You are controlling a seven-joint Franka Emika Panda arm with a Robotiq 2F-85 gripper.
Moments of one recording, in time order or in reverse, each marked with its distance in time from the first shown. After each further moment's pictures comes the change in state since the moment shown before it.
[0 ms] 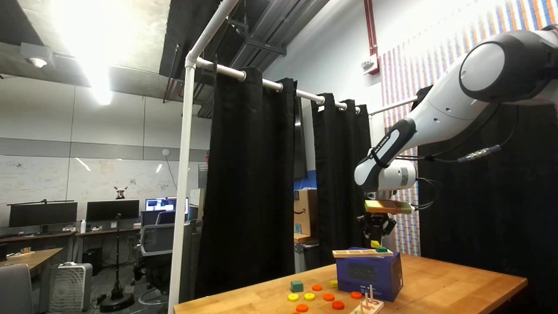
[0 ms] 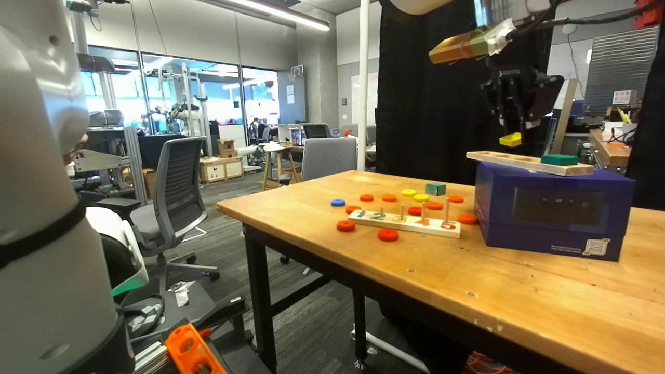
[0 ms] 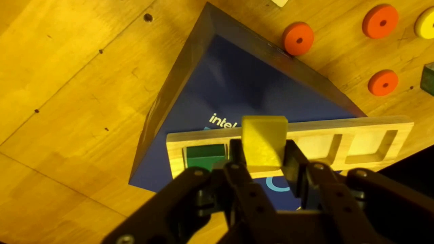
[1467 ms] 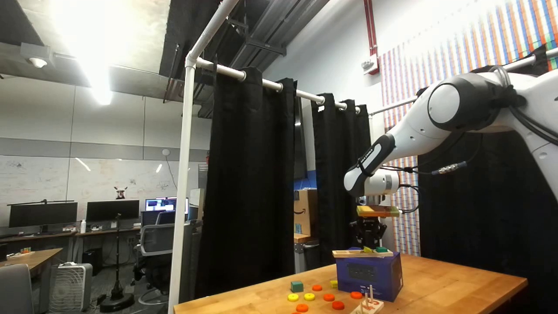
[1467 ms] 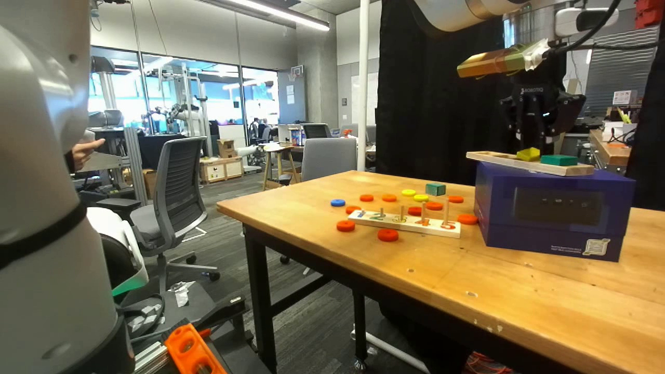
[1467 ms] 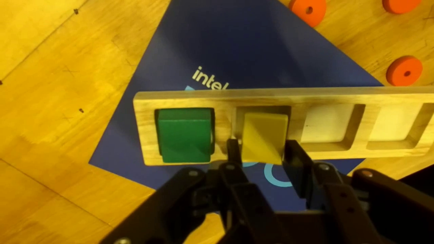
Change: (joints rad) arm 0.011 0.225 -0.018 0.262 0.029 -0.119 -0.060
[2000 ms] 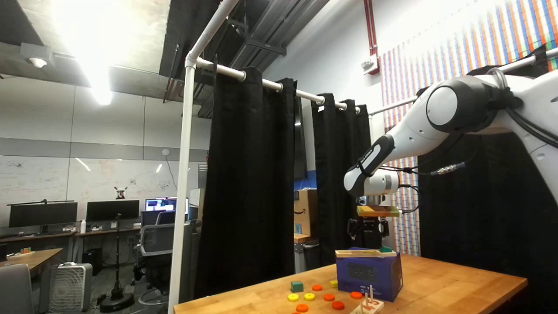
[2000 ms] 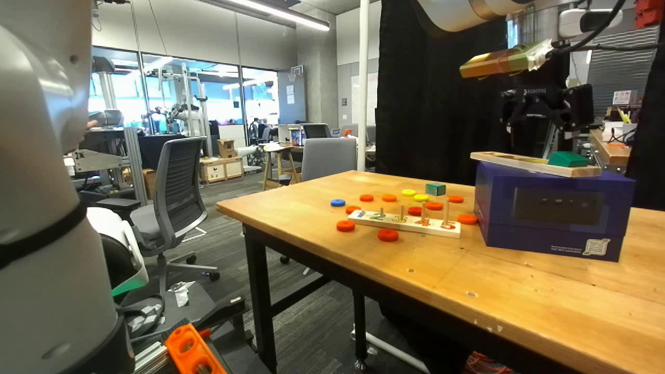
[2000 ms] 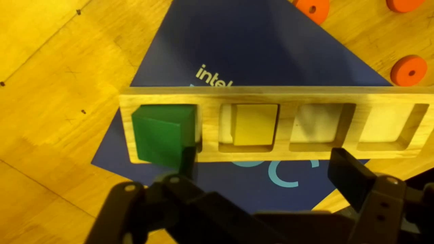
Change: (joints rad) arm 0.000 0.013 -0.005 0.020 0.003 -0.019 -0.001
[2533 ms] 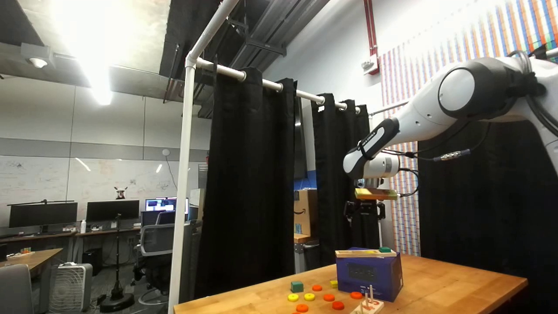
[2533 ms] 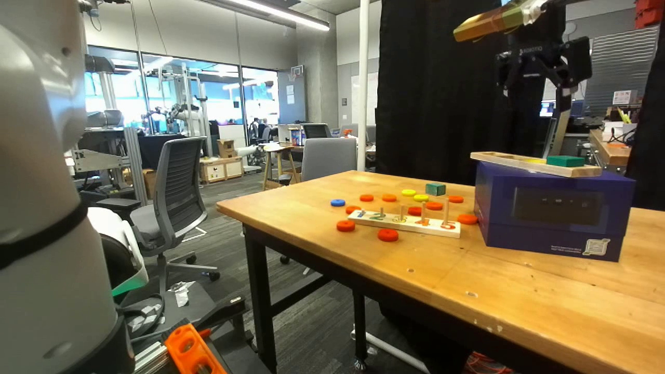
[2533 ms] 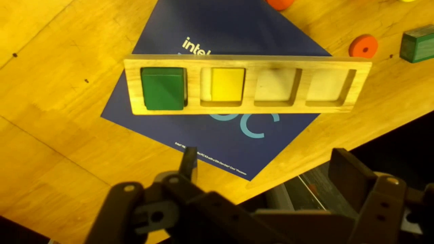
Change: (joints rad) arm 0.017 -0.106 0.000 0.004 -0.001 -0.032 0.000
